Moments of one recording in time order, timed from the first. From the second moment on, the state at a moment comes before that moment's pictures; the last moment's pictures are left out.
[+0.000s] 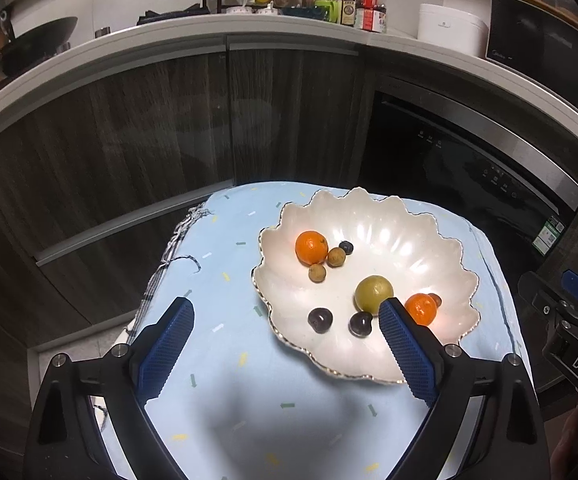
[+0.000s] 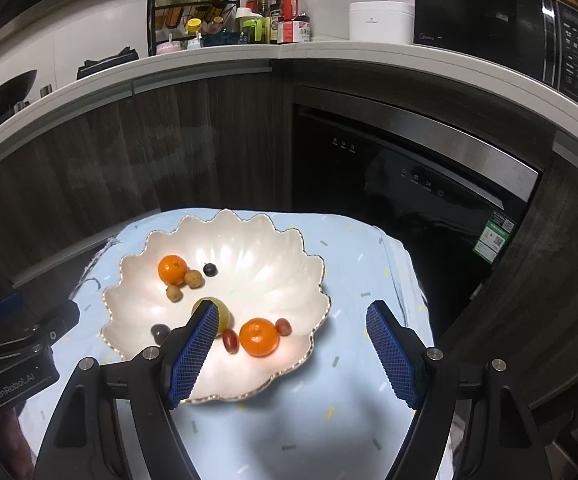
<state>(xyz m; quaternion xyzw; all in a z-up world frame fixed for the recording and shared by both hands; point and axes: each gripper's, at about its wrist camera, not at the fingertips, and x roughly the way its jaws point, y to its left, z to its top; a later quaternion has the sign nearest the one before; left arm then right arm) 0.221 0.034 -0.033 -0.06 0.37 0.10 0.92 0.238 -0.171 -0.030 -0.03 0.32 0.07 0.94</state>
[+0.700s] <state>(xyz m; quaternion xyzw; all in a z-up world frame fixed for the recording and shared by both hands) 0.147 0.020 -0.028 -0.03 0.34 0.08 0.94 0.159 -0.186 -0.028 -0.03 0.29 0.06 0.95</state>
